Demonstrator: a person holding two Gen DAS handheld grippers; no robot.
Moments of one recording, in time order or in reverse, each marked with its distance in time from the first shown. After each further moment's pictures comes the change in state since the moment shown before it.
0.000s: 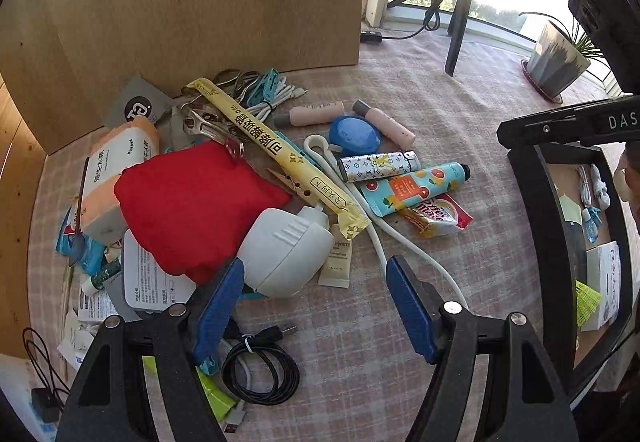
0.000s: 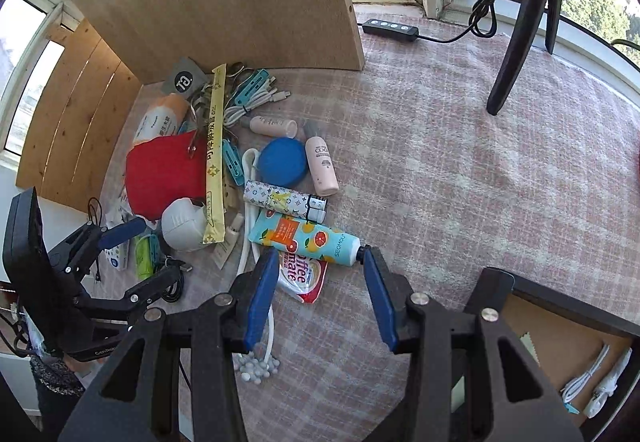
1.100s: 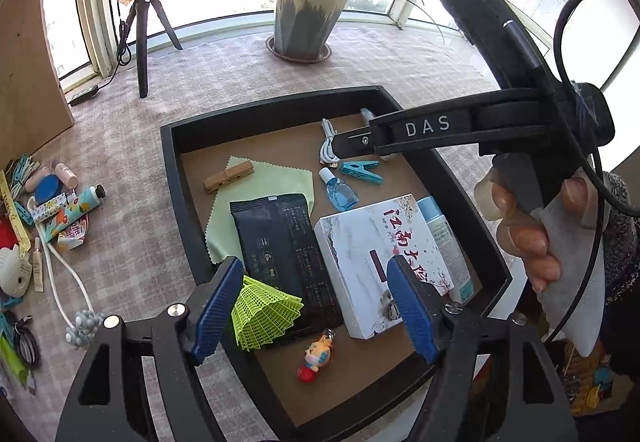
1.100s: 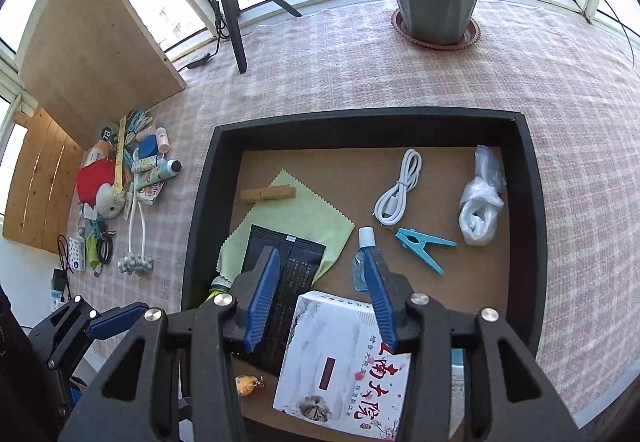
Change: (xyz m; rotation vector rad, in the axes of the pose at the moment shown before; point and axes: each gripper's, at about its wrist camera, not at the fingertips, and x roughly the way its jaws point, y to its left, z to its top) left arm -0.070 -0.294 -0.040 0.240 -0.065 -0.364; right arm -0.132 -0.156 -0.207 0.311 -0.208 -0.160
